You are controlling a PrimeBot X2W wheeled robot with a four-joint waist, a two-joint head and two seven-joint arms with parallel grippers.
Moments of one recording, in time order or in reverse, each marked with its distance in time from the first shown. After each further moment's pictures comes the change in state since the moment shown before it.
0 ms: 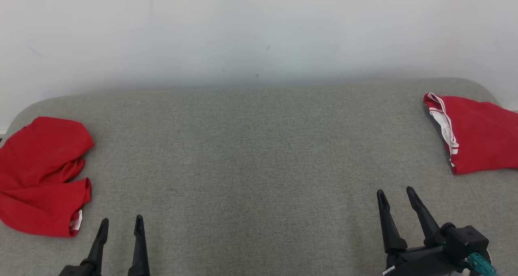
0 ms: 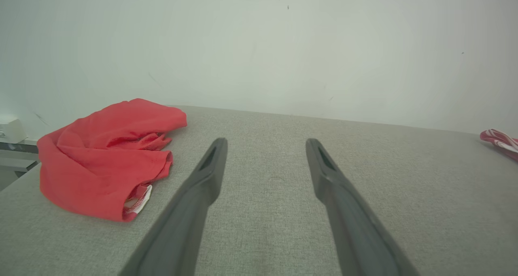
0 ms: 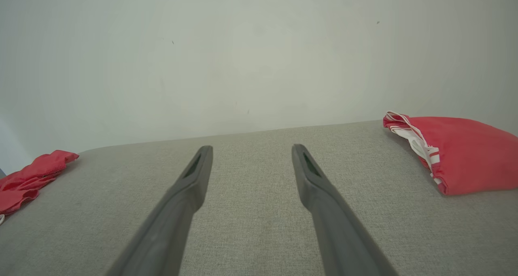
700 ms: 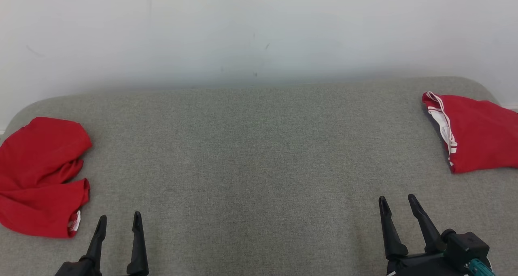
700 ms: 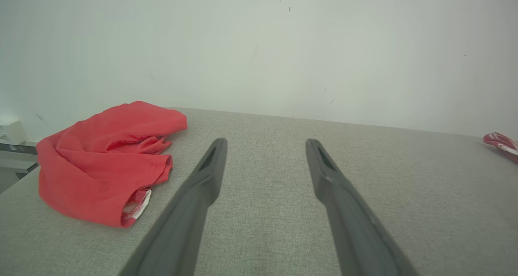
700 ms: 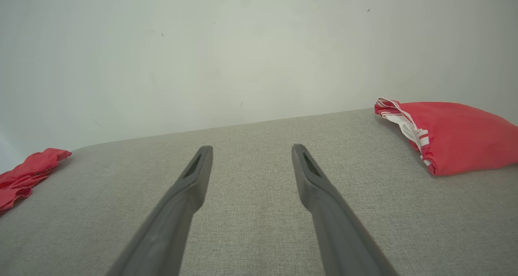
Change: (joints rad) left arm -0.018 0.000 0.002 0.010 -0.002 0.010 0.000; right arm 0.024 0.017 -0.019 0.009 -0.003 0.000 0.000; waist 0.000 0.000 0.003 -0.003
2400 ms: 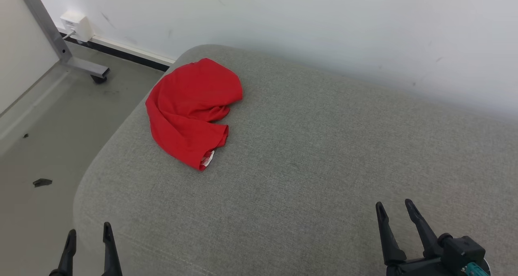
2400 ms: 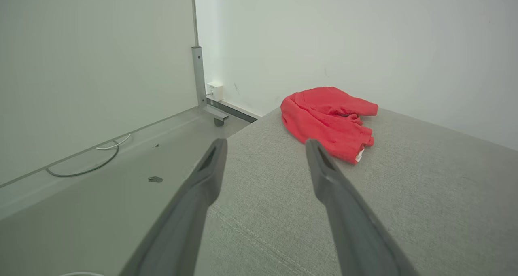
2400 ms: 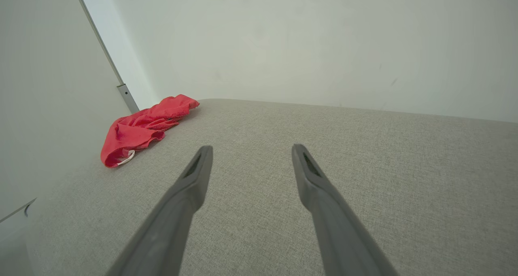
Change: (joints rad) left arm 0.044 0.000 0.097 -0.018 -0.011 0.018 0.000; right arm 0.014 -0.016 0.022 0.004 -0.006 0.000 -0.002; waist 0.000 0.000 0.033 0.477
